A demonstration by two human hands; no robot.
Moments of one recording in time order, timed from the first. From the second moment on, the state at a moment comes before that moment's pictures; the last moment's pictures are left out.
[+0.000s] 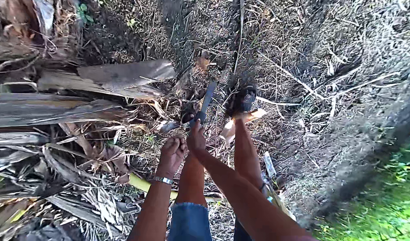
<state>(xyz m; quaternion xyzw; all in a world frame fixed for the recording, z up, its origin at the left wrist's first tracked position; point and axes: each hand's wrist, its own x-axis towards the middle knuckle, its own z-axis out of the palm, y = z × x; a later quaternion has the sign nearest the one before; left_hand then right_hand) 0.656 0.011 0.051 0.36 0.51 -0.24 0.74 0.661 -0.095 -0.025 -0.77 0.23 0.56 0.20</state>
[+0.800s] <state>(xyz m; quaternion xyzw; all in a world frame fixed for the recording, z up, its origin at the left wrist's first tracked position) 0.842 -0.165 -0.030 0.46 0.57 -0.41 0.54 0.936 -0.358 0.048 -0.65 0.24 0.59 0.41</state>
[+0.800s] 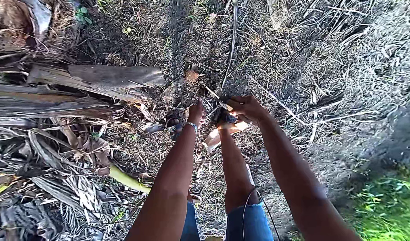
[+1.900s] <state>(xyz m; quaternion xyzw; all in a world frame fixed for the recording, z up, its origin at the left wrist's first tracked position) 0.789 -0.201 0.055 0.41 0.65 -0.31 0.56 0.842 -0.390 0.117 -0.72 0.18 0.53 0.40</state>
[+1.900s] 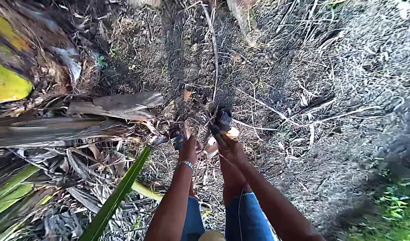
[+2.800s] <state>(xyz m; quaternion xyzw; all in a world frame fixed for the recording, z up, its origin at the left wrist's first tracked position) 1.007 -0.160 0.047 0.23 0.62 -0.23 0.72 1.200 -0.411 0.109 -0.86 0.11 0.48 0.14</state>
